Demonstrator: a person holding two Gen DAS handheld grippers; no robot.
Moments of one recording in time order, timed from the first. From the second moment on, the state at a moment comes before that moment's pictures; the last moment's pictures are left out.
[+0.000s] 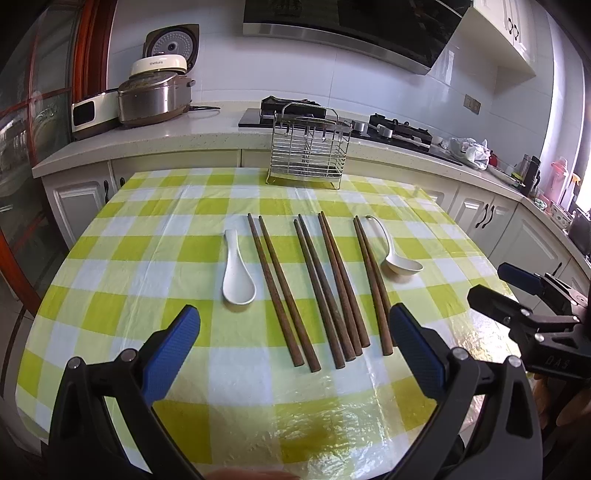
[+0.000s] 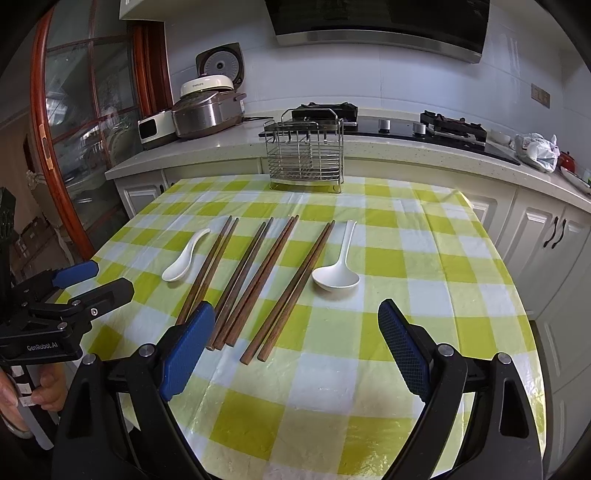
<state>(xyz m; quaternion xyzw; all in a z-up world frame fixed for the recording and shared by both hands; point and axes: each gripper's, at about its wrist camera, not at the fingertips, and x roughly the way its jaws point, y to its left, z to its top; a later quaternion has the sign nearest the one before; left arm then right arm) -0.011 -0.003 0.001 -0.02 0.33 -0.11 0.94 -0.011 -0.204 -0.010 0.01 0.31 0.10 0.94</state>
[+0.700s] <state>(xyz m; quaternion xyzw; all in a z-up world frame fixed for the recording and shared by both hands) -0.013 -0.003 0.001 -0.02 0.33 -0.11 0.94 -0.011 -0.205 -0.008 0.01 0.31 0.09 0.94</state>
